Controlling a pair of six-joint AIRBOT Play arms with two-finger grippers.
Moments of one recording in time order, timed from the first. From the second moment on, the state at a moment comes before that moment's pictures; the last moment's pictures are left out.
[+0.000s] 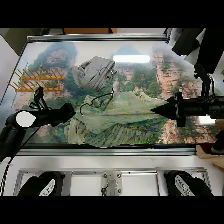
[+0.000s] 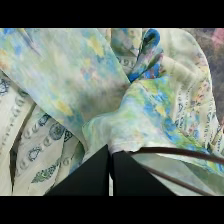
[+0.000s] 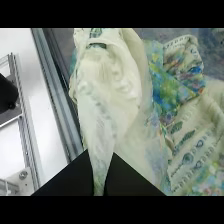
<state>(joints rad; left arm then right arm) -0.07 -0.86 0.73 1.06 -0.92 -1.88 -0.24 -0.95 1.00 -0.42 1.62 0.42</state>
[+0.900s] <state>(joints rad) -0.11 -1.12 1.56 1.16 -1.45 -1.70 -0.14 -0.96 0.75 -0.26 1.65 0.17</state>
